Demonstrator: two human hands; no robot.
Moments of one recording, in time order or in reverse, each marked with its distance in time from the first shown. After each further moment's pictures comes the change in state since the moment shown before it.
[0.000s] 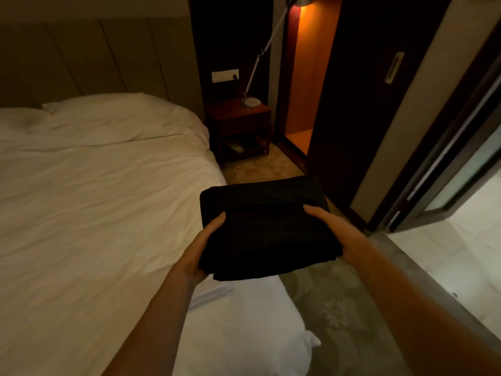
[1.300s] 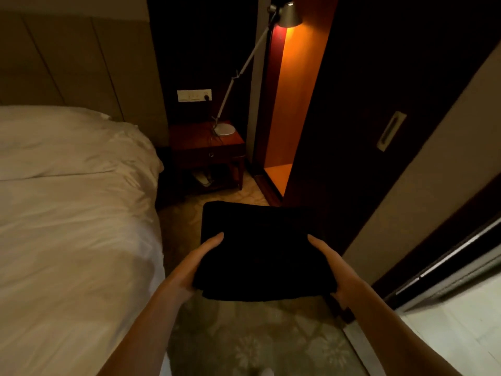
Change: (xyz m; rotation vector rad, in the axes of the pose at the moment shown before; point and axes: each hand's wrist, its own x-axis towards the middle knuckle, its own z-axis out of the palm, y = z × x) left_hand 0.430 0.099 0.237 -0.019 -0.110 -0.043; right_hand 0.362 -0.245 -0.252 0.076 -0.098 0.011
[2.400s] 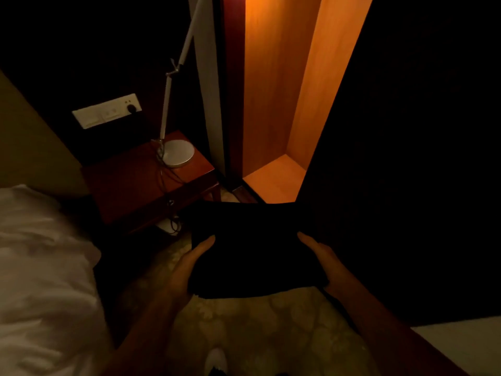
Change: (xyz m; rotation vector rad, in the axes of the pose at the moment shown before) left_hand 0.555 0.305 -0.133 0.178 -0.058 -0.196; right_hand 0.528 -0.216 0.060 0.243 0.260 0.010
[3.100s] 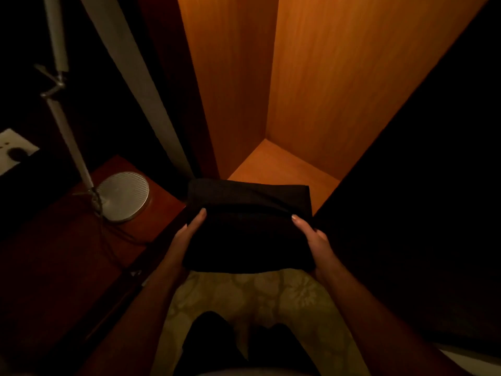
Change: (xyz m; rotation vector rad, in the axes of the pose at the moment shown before) left_hand 0.367 0.180 -0.029 0.141 0.092 -0.057; right_hand 0.308 -0.097 0.046 0.193 0.473 -0.020
